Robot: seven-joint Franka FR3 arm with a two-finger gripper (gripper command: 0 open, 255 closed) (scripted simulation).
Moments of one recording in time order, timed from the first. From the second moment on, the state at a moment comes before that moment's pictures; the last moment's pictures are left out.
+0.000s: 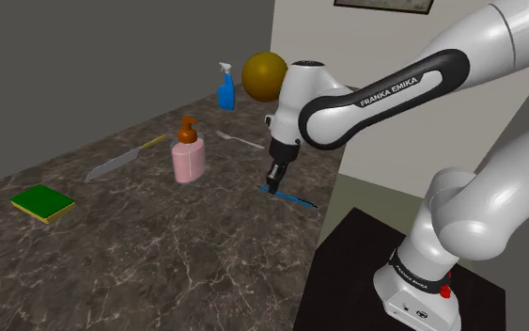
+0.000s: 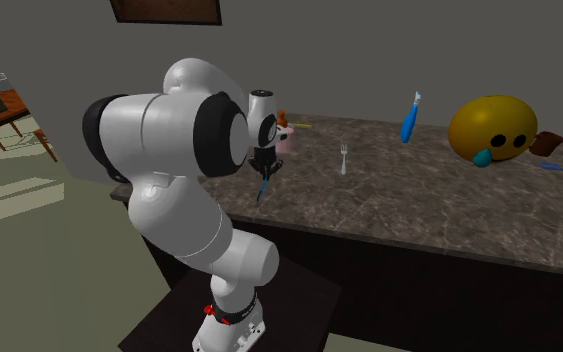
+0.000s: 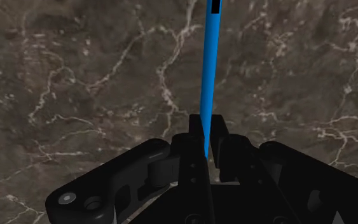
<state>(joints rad) 0.23 -0.39 0.13 -2.62 0.10 2.33 -0.05</state>
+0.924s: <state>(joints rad) 0.22 -0.47 0.12 -2.50 0.09 2.12 -0.04</state>
